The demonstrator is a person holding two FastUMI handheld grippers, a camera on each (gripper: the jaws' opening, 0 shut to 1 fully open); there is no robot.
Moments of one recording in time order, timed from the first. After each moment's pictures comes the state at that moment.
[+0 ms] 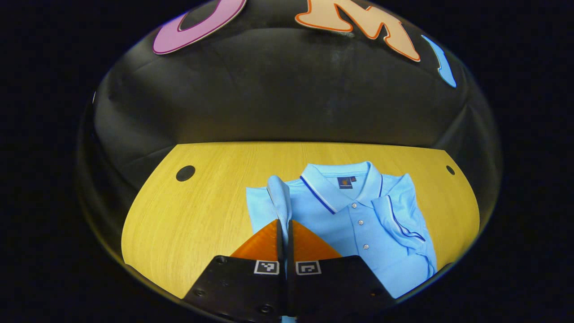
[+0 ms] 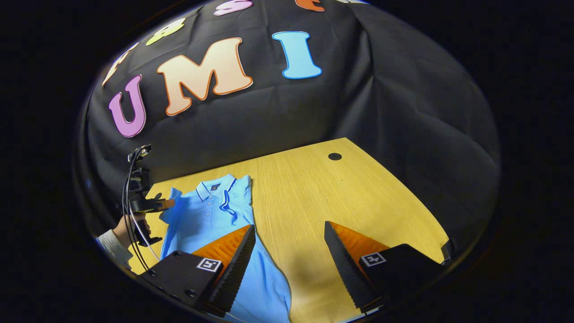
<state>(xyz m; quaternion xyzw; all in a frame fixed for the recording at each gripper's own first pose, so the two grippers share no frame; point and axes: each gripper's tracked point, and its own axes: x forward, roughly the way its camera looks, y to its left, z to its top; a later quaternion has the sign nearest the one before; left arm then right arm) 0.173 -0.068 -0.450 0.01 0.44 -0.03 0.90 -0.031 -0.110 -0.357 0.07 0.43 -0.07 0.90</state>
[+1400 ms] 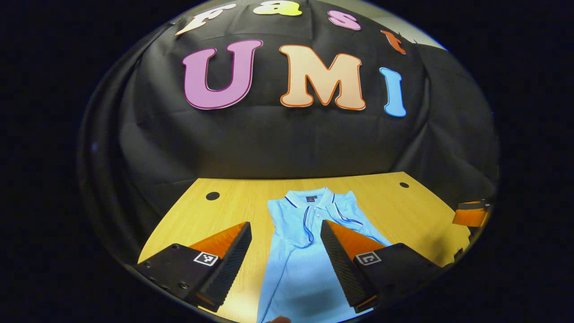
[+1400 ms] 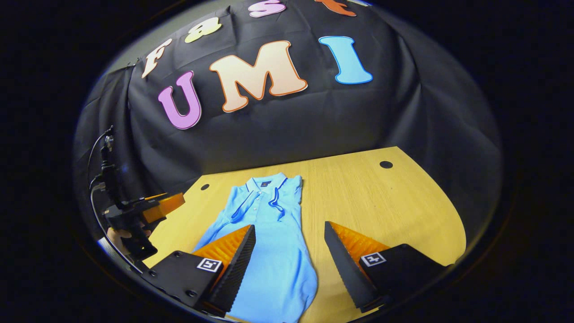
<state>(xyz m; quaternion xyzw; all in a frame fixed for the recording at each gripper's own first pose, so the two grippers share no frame) 0.017 -0.049 -0.270 0.01 0.28 -0.08 0.96 -0.065 -0.018 -0.338 0.10 0.39 0.09 0.91</state>
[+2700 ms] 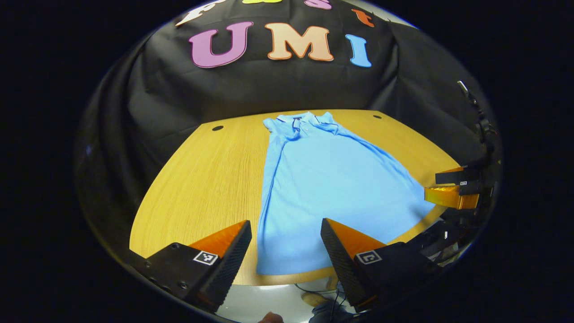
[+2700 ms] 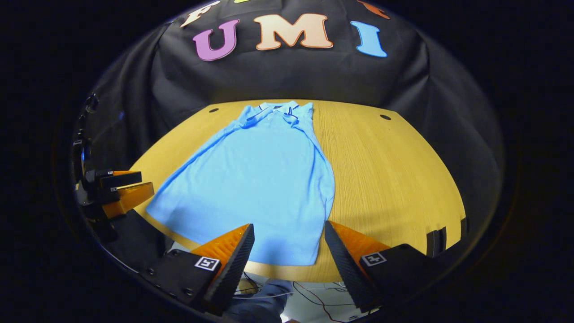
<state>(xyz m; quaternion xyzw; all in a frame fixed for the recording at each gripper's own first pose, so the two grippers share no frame) -0.233 -0.015 -0.367 0.04 0.41 -0.12 0.90 -0.287 -0.005 -0.434 -0.03 0.51 0.09 0.85</state>
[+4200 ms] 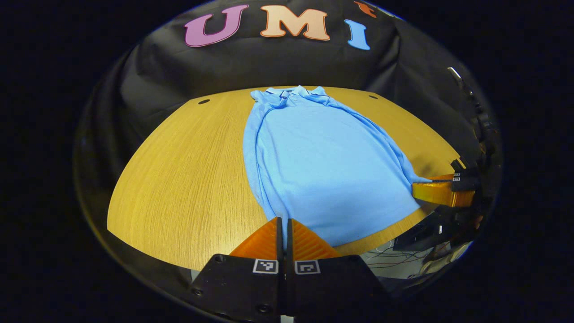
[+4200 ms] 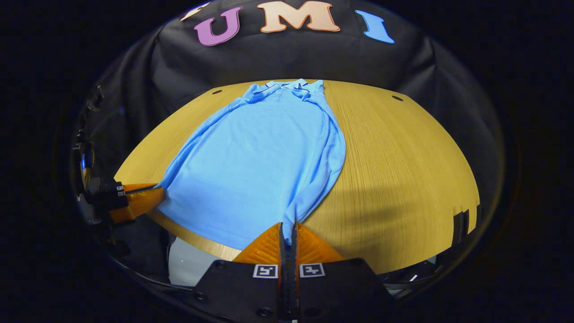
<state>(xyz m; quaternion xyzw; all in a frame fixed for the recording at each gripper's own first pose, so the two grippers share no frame) -0.264 -0.057 -0.414 0.01 0.47 -0.13 0.87 -0.306 0.028 -0.468 -0.01 0.54 0.11 0.83</state>
